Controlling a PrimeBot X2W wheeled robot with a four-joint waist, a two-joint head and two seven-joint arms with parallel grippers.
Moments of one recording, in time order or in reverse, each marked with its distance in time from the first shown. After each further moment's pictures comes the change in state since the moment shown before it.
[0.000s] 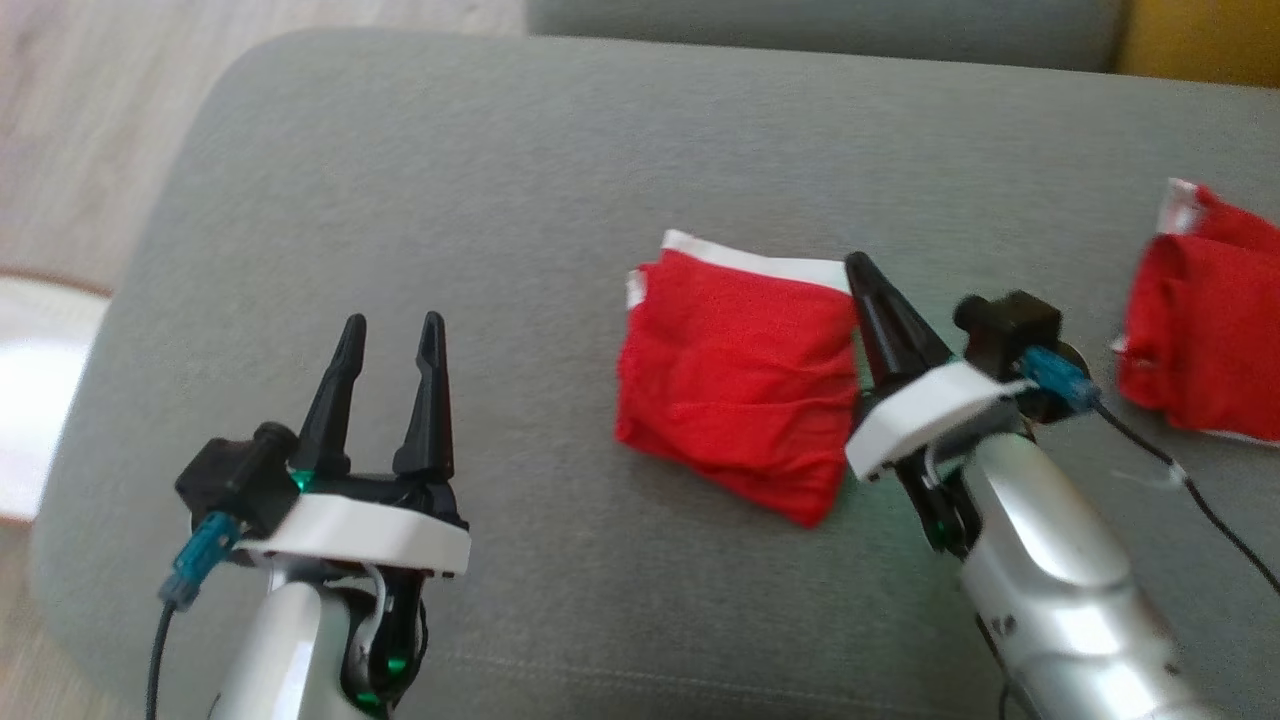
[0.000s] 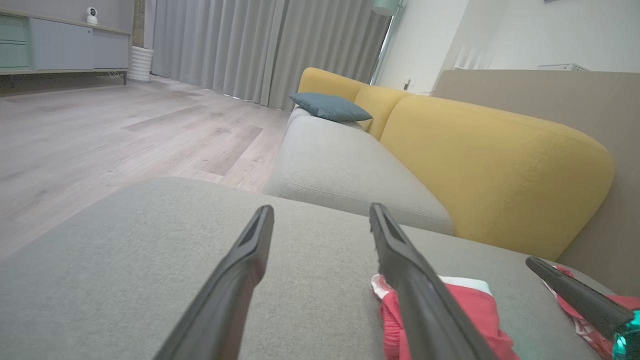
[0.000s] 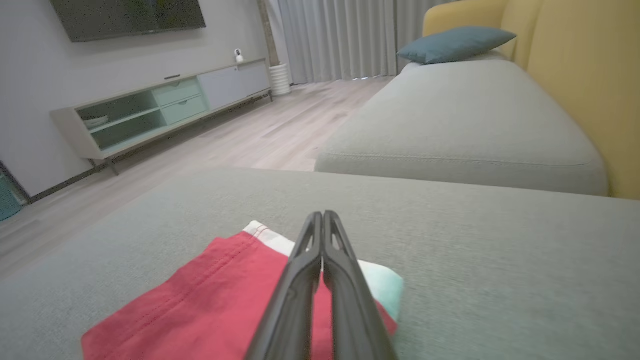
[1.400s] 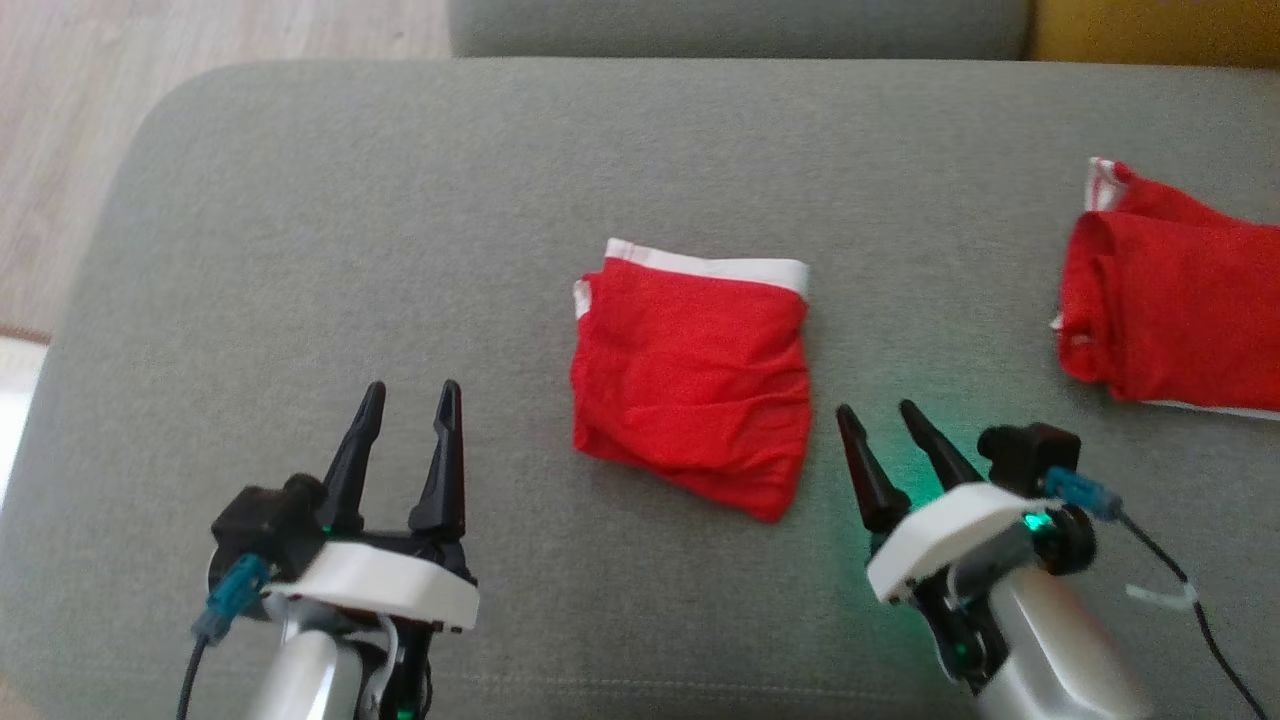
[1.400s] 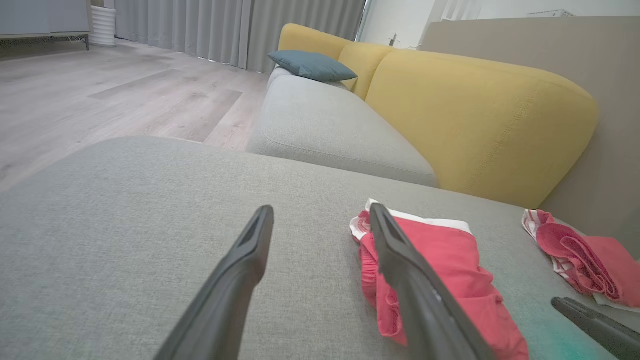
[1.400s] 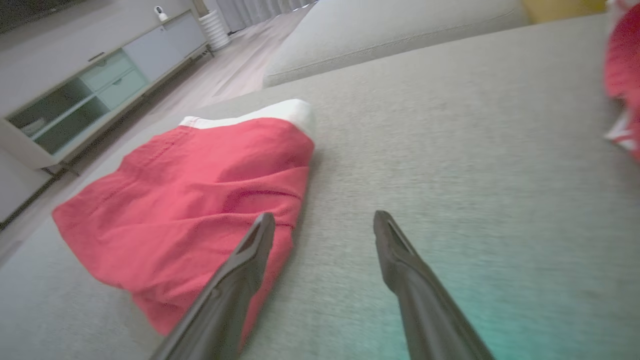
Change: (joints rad) left arm 0.069 0.000 -0.009 0.050 0.033 -0.009 0.000; right arm 0.299 0.009 -0.109 -0.188 0.083 0.000 0.165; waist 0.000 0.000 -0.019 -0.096
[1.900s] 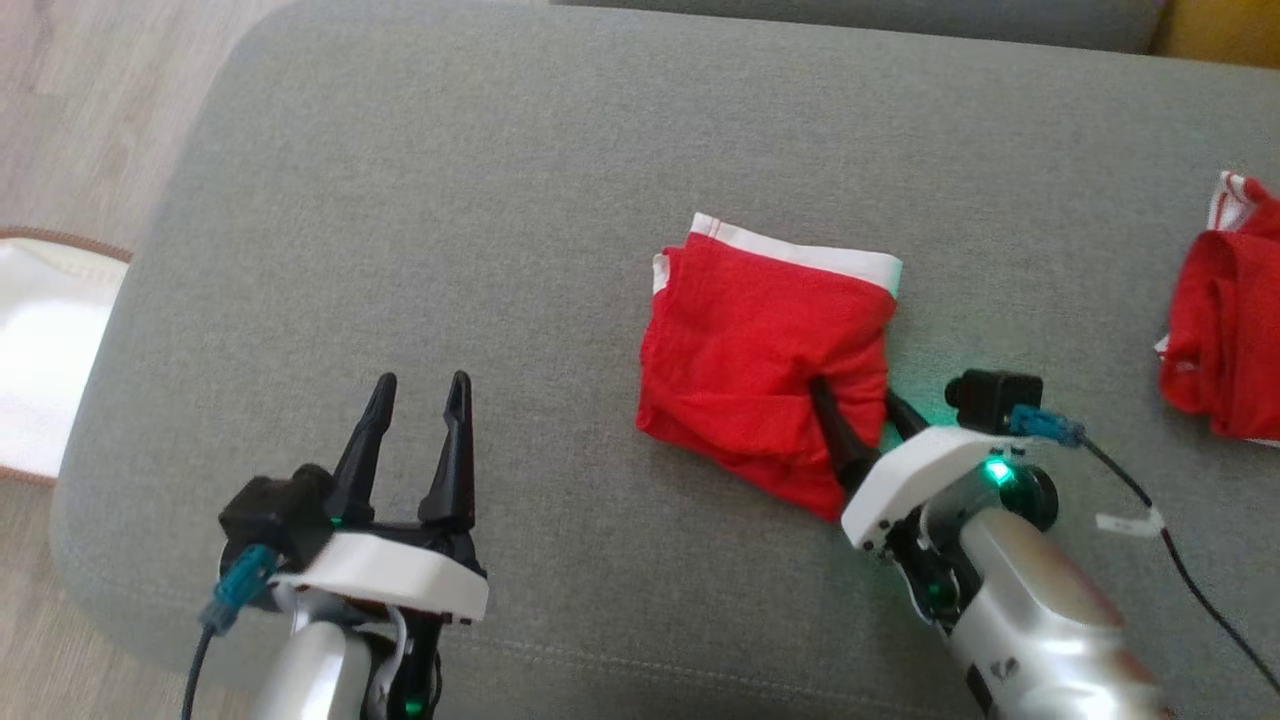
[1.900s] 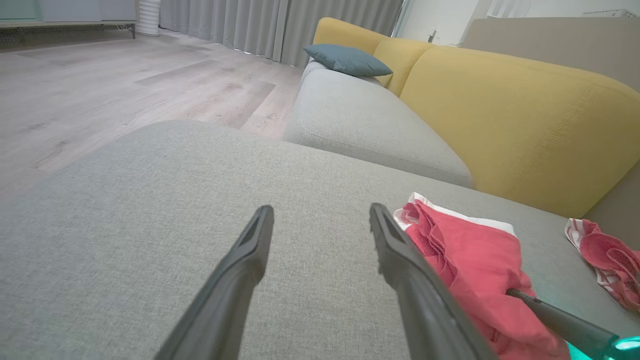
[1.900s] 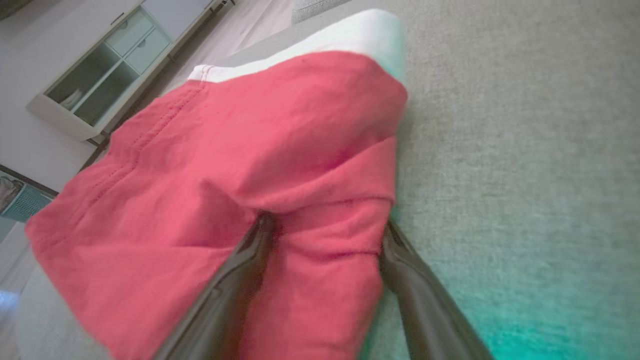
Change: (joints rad) left arm -0.020 0.000 -0.023 0.006 -0.025 0.009 0.000; right arm -0.214 -0.003 0.149 0.282 0.222 0.000 0.004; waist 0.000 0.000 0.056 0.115
